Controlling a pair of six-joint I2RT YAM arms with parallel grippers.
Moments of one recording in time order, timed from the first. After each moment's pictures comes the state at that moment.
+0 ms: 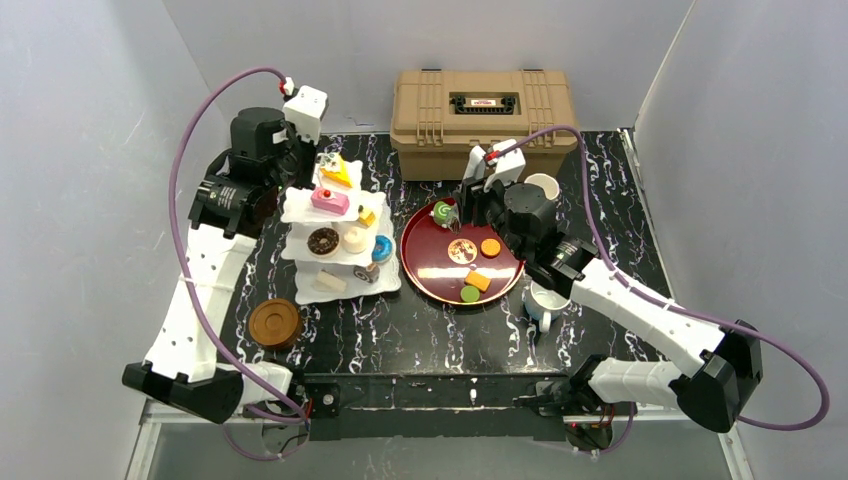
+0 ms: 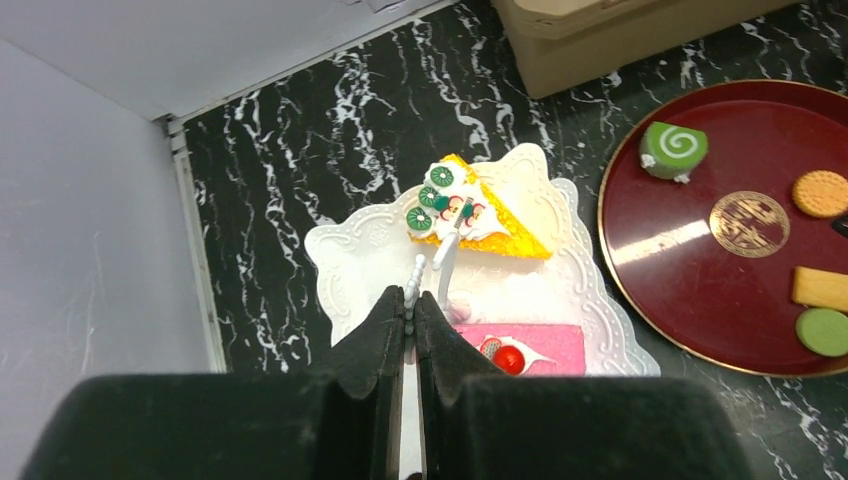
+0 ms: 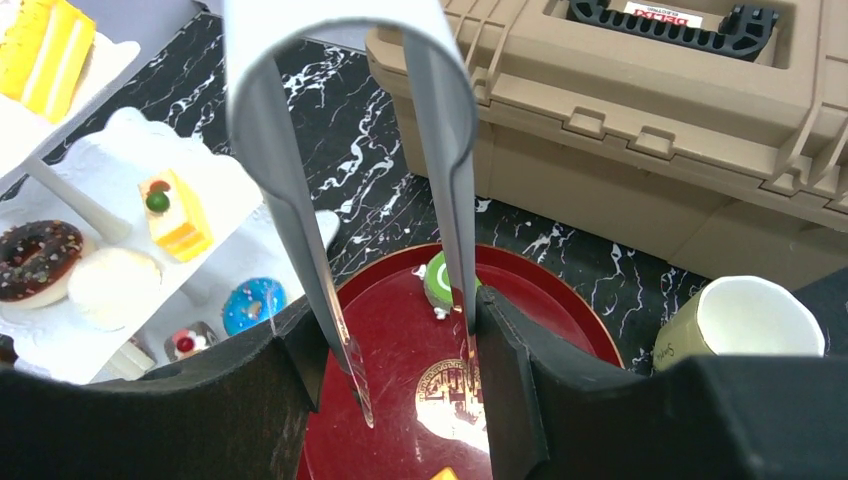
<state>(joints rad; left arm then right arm) -0.31 1.27 1.68 -0.89 -0.10 0.20 0.83 1.17 1.02 0.01 0.35 0.13</state>
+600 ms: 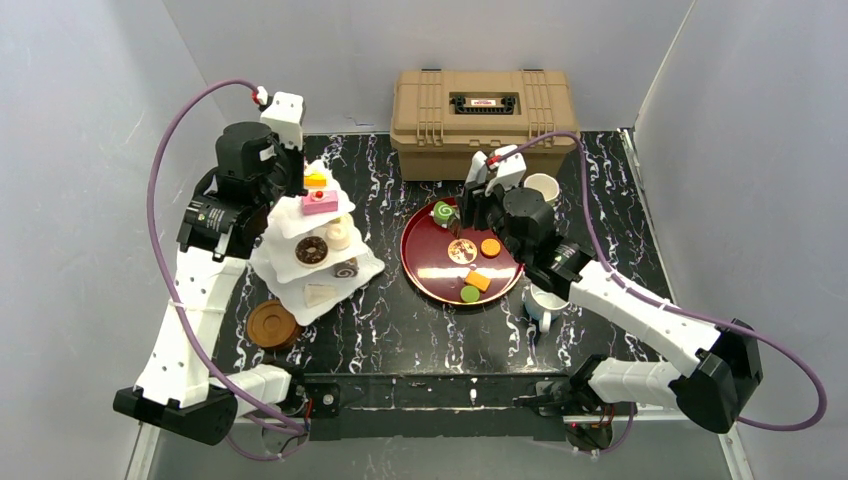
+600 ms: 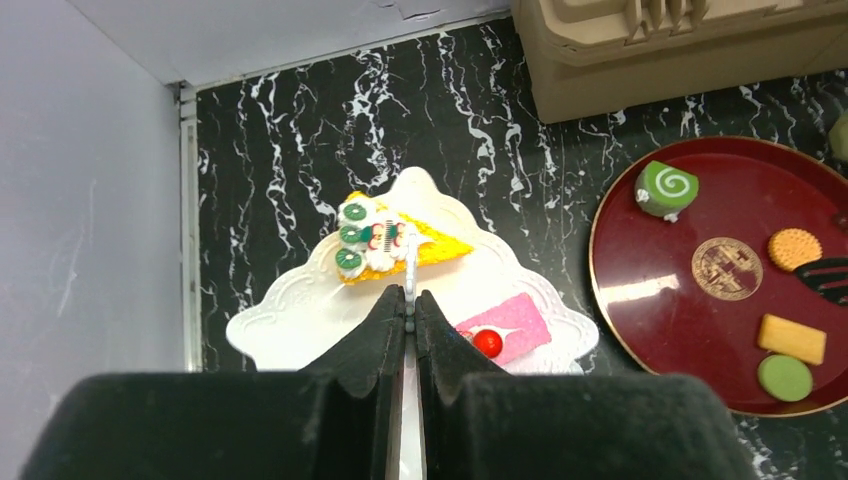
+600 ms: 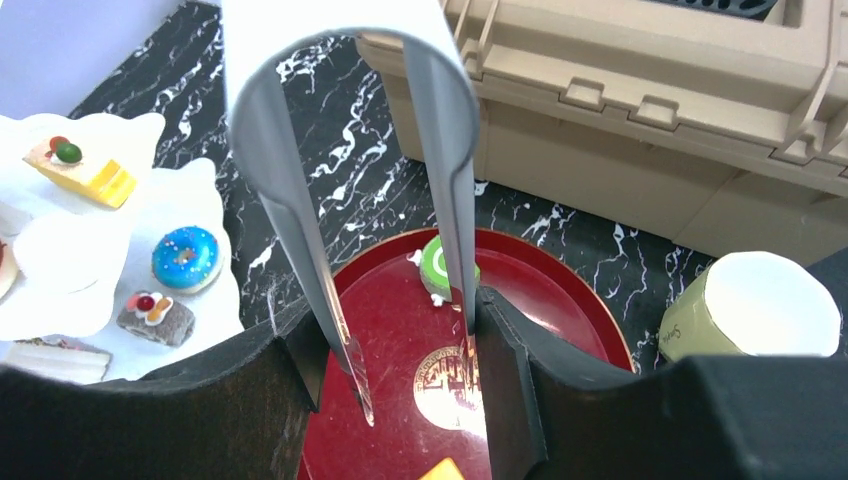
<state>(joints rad) -0.30 1.16 1.59 -0.84 -0.17 0.10 0.82 1.17 0.98 0.03 0.35 0.15</state>
